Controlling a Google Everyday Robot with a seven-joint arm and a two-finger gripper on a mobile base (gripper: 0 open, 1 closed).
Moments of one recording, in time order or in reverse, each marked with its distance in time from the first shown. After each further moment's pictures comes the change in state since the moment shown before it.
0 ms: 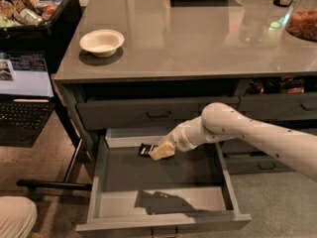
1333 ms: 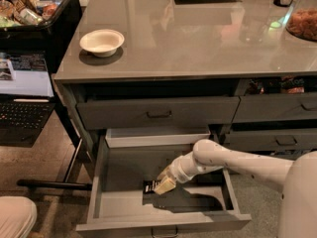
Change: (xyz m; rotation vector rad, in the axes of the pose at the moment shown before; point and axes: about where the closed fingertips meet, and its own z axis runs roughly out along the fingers) arm 0.147 -0.004 0.121 -0.157 0.104 -0.177
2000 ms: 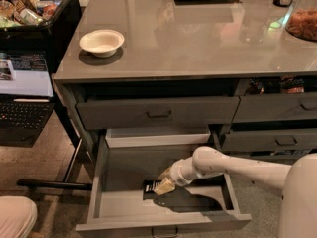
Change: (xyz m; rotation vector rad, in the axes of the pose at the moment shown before) arm 0.014 -0.010 0.018 0.072 -0.018 0.002
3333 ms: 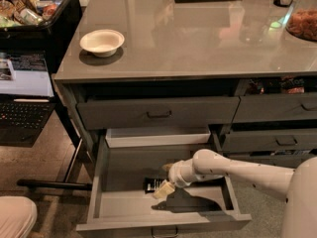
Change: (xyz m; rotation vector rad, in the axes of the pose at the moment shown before) arm -0.004 0.000 0.001 0.033 -0.031 -0.013
